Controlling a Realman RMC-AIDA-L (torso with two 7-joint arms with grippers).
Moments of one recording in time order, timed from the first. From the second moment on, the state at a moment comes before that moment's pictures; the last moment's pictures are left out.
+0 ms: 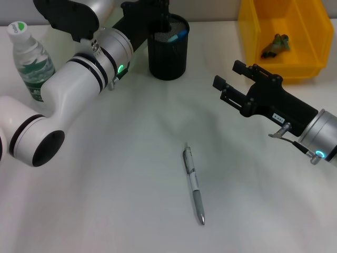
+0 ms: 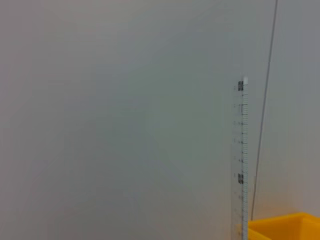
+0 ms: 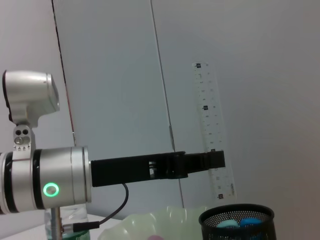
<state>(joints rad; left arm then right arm) -0.90 -2.08 -0.41 -0.28 1.92 0.78 -0.26 0.51 2.09 -1.52 -0.10 -0.59 -1.30 0.64</state>
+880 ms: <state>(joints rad) -0.77 -2.06 -0.42 -0.25 2.16 1.01 -0.51 0.49 2.06 -1.51 -0.11 -0.60 -1.32 0.76</state>
